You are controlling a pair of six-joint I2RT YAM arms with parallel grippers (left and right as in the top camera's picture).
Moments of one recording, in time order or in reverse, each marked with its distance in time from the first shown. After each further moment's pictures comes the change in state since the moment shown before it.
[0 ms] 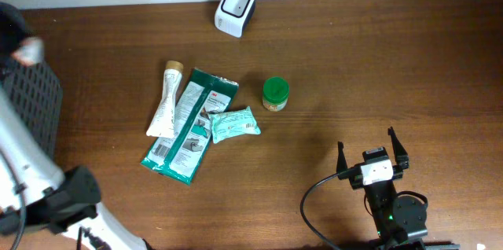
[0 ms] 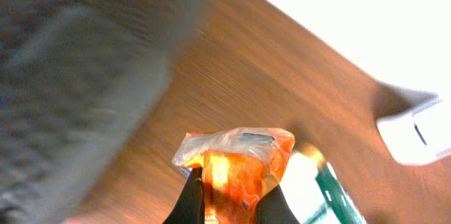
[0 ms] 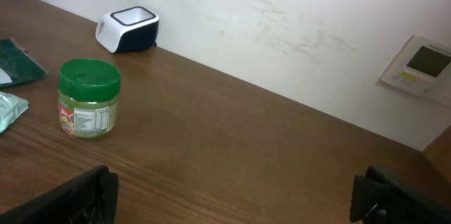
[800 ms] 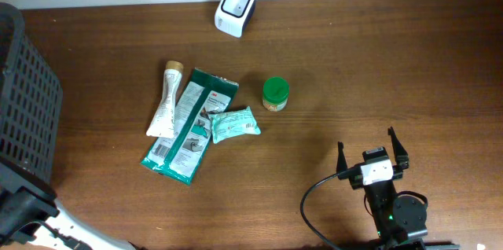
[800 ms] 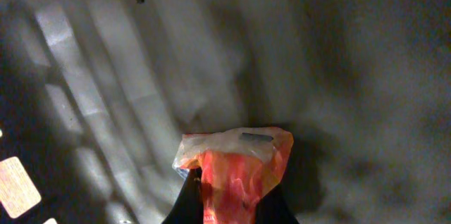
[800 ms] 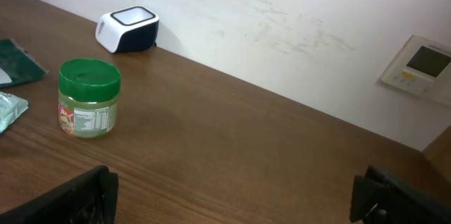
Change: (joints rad) left arm 0.472 0.179 -0.906 0.542 -0.285 -0.084; right arm 0.000 0.000 0.000 0.000 0.000 -0.001
